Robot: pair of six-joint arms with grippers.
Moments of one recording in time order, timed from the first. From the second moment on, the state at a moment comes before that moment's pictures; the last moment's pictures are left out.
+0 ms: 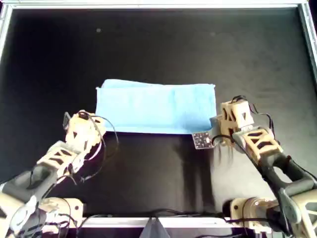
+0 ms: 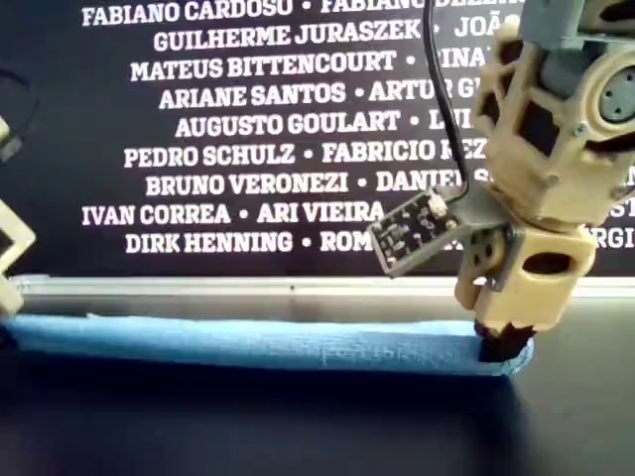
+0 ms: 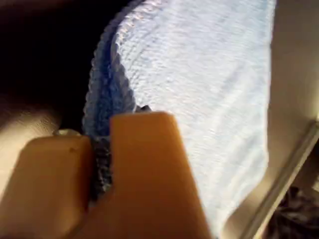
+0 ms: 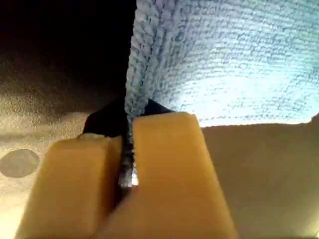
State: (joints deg) left arm -23.6 107.6 144.6 -2.0 -4.7 7.6; right arm 19.6 96.7 123.4 34.3 -0.7 4.4
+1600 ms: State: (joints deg) left arm -19.6 176.4 172.5 -2.0 -23.1 7.8; right arm 12.7 176.4 152.8 34.6 0.4 3.3
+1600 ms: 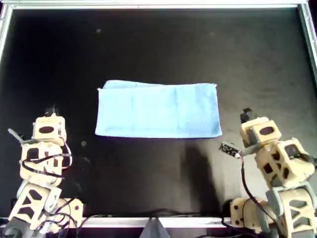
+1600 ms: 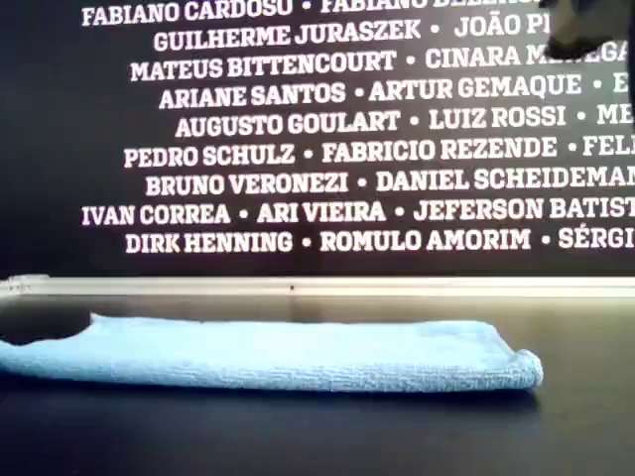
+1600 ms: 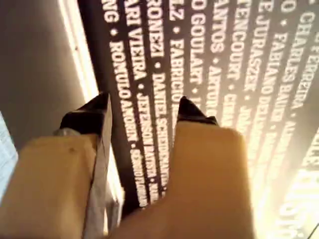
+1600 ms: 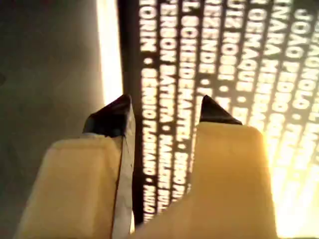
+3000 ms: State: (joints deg) left arm -19.2 176.6 173.1 24.5 -23.6 7.3; right arm 9.4 128.0 152.8 28.6 -6.4 3.9
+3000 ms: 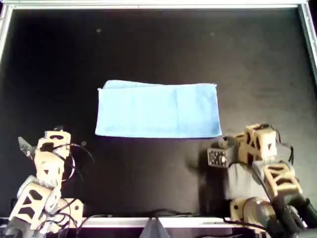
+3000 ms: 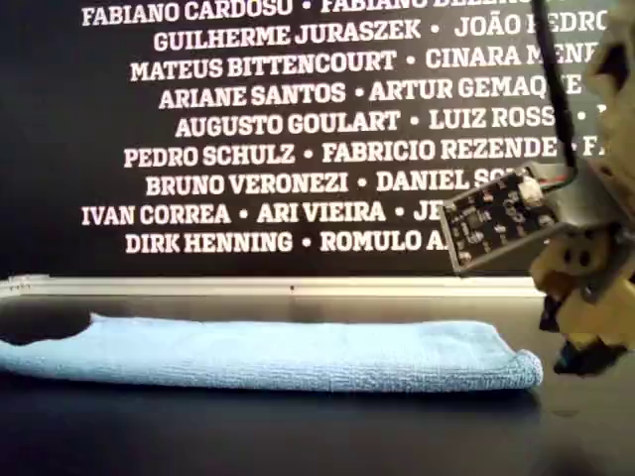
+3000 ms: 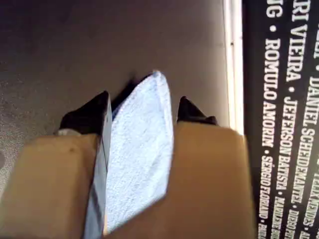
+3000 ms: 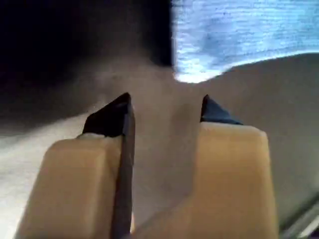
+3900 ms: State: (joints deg) left arm -19.2 176.6 173.1 24.5 -23.6 7.5; right arm 9.7 98.0 133.4 28.2 -6.6 4.0
